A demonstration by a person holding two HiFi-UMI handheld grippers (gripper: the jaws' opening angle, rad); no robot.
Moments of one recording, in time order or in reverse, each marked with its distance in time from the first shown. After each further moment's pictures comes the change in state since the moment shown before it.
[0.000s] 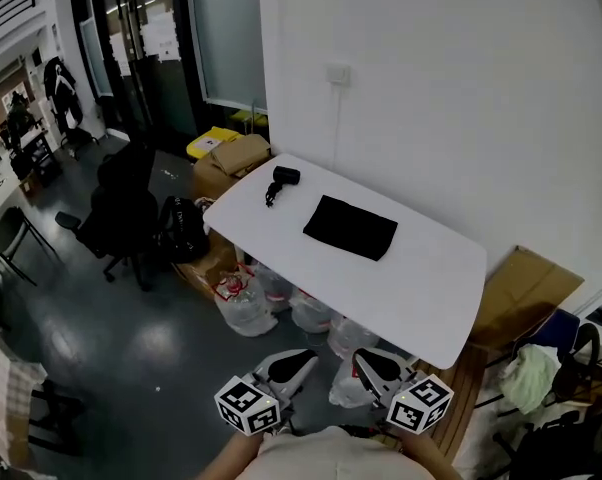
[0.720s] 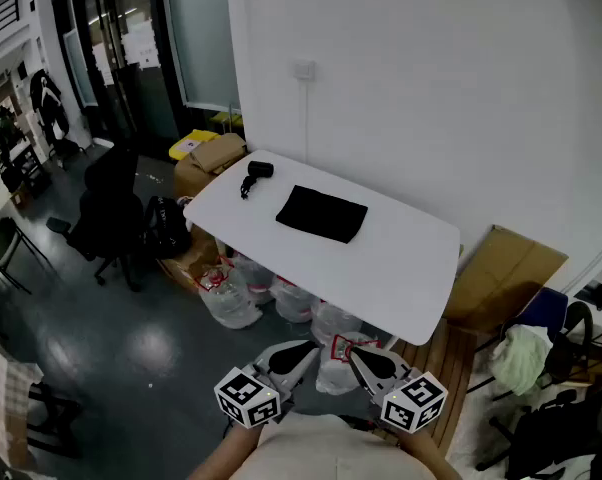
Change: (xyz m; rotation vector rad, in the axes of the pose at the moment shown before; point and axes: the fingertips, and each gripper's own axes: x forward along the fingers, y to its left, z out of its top) left arm 0.028 -0.098 -0.020 0.046 0.014 -0.062; right arm -0.101 0.002 -0.015 -0.085 0.016 -0.065
